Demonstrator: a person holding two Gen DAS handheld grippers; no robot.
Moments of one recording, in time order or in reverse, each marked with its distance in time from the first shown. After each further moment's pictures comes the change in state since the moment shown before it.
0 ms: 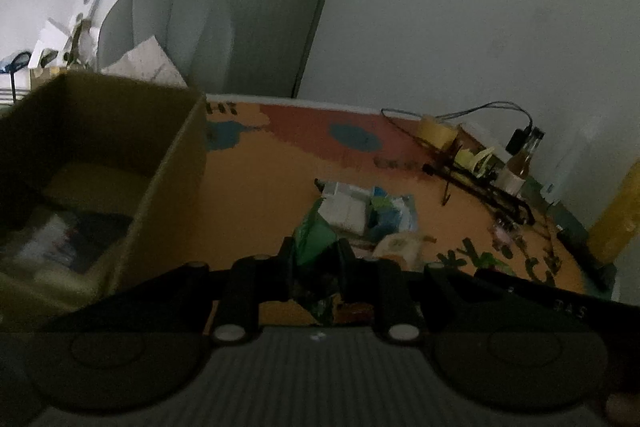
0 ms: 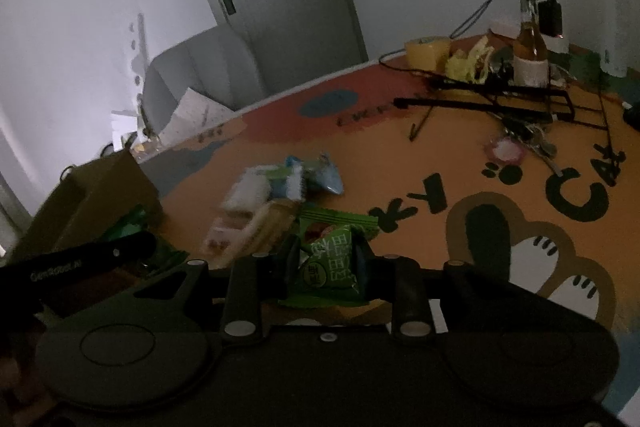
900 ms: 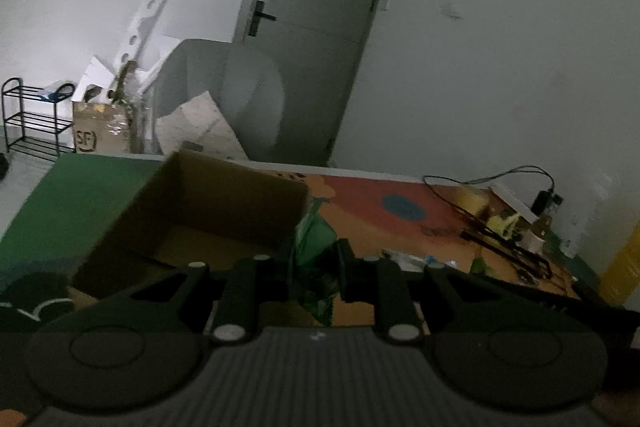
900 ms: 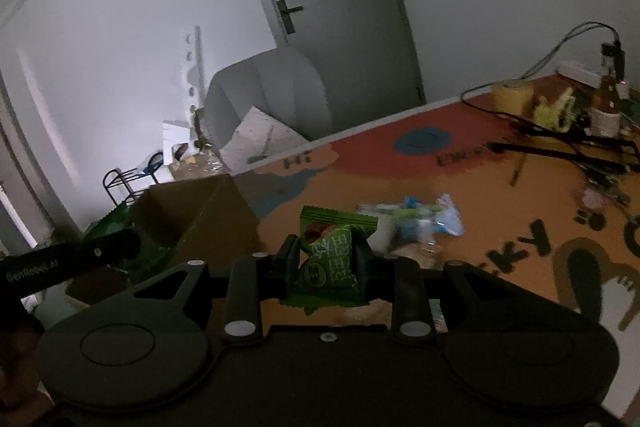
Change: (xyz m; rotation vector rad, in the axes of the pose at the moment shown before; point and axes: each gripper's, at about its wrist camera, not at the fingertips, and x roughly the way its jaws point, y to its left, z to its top) left arm -0.073 0.060 0.029 -0.041 -0.152 0.091; right arm -0.006 0.087 0.017 -0.074 -0.065 0.127
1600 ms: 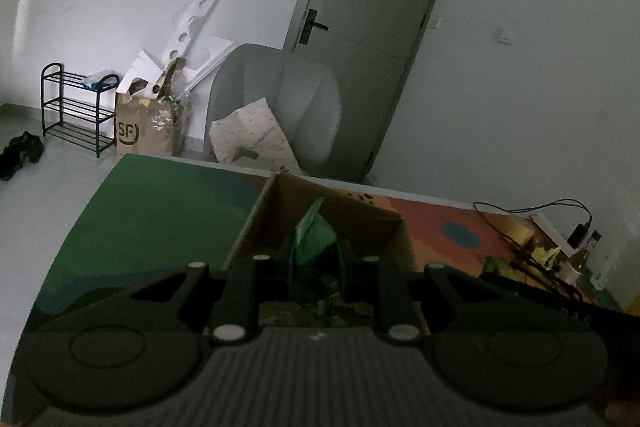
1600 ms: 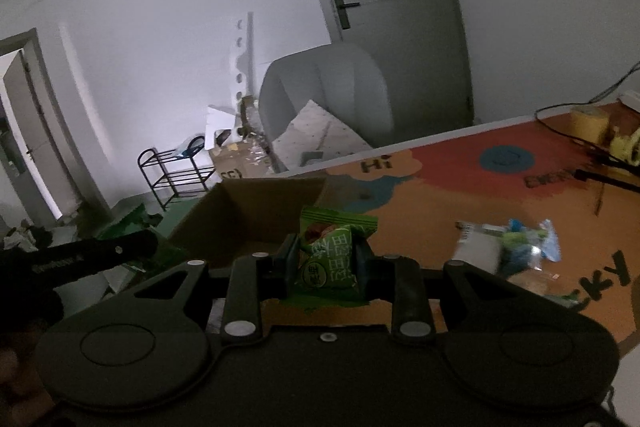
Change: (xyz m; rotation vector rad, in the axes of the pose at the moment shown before) left arm -0.013 0.074 0.022 -0.084 -0.017 0.090; right arm 0.023 0.077 0.011 -0.097 0.018 0.097
